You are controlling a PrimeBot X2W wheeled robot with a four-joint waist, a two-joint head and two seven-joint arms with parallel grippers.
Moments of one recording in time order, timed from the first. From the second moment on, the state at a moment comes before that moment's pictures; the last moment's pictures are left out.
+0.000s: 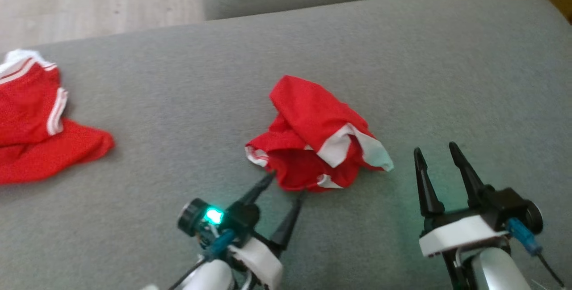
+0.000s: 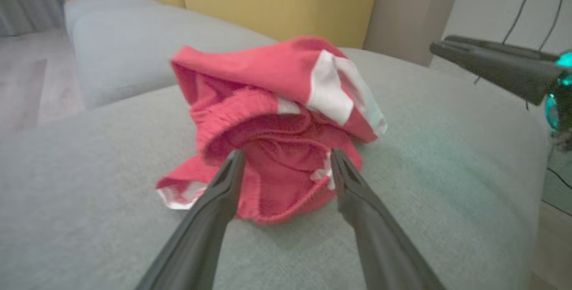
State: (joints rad) left arm -0.20 0.06 -0.56 0.35 -0.12 -0.12 -0.11; right arm -0.04 -0.05 0.08 0.25 0.07 0.12 -0.25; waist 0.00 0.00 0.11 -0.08
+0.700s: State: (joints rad) left arm -0.37 0.05 -0.65 0.66 -0.20 -0.12 -0.04; right arm -0.07 -0.05 0.12 0.25 0.11 0.12 -0.25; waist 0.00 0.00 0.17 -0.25
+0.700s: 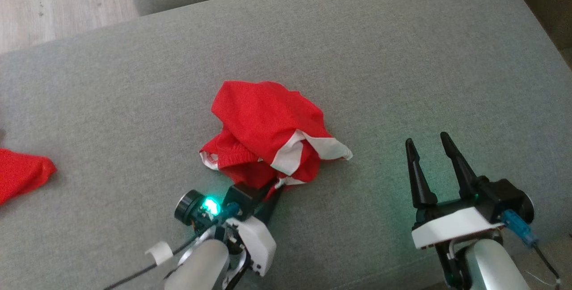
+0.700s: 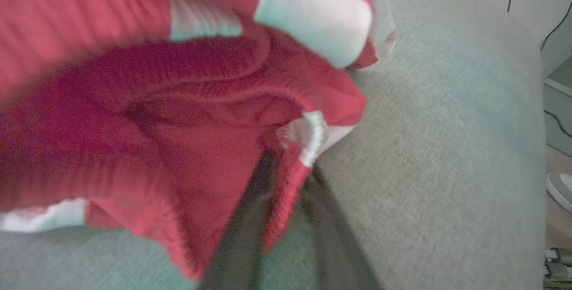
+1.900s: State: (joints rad) left arm -0.61 0.15 -0.68 0.13 -0.73 -0.12 0.14; right arm -0.06 -0.05 0.10 0.27 0.15 0.12 -0.25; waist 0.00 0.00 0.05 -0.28
